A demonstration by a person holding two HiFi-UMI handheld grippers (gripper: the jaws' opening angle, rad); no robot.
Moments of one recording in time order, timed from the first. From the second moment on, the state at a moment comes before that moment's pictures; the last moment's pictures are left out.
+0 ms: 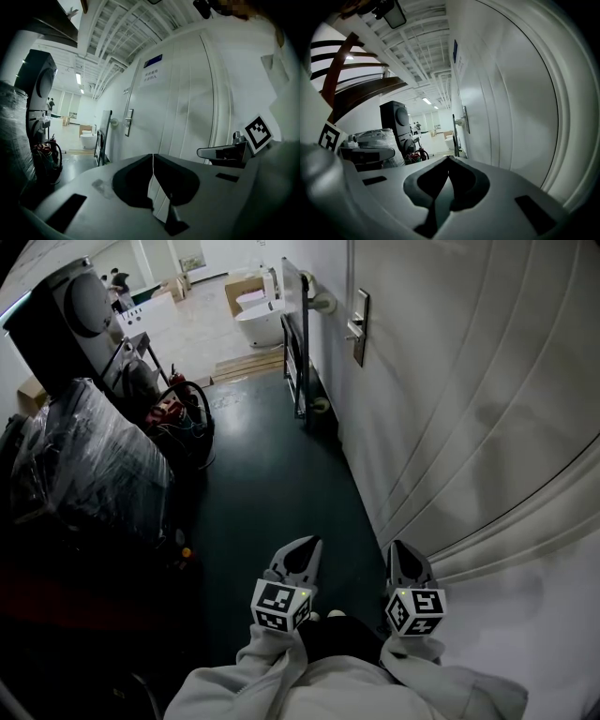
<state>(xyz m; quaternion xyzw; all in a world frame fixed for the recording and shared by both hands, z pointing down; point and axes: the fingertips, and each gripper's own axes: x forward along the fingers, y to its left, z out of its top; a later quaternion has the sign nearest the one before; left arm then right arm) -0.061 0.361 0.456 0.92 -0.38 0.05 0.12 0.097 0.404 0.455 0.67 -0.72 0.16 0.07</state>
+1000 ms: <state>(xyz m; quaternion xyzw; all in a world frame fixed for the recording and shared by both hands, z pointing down) -0.035 0.372 0.480 0.90 -0.41 0.06 0.14 0.113 0.410 0.484 0.64 -0.74 0.18 0.08</state>
